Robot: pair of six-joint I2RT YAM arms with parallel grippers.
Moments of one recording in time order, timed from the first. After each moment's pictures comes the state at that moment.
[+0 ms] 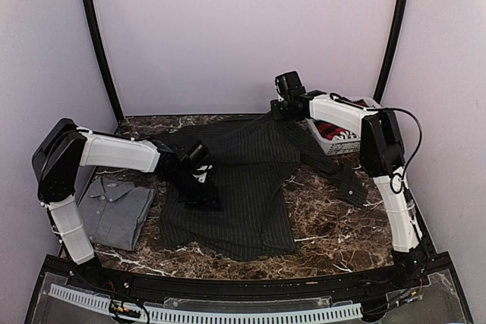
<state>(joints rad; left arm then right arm) -0.71 1.81 1.11 -0.52 0.34 -0.53 0.53 2.38 2.13 -0.40 0.31 0.15</state>
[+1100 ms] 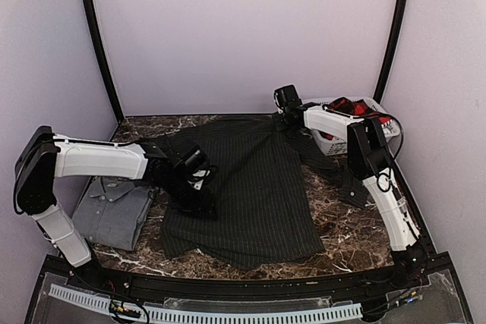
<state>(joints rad) -0.81 1.66 1.05 -0.64 0.27 -0.57 0.49 2.59 2.27 -0.37 0.36 0.02</state>
